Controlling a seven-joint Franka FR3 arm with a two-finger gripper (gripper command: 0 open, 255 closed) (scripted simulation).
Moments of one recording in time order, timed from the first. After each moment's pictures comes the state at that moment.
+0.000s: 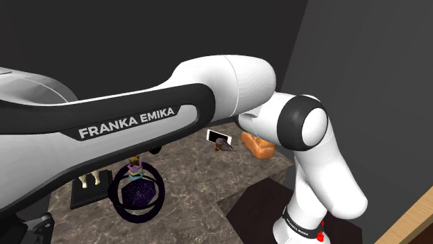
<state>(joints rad) 0.70 0.64 0.49 -1.09 -0.17 1.66 1.13</state>
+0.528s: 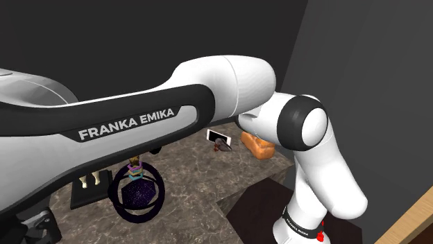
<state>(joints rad) 0.70 0.64 0.49 -1.09 -0.17 1.67 1.13</state>
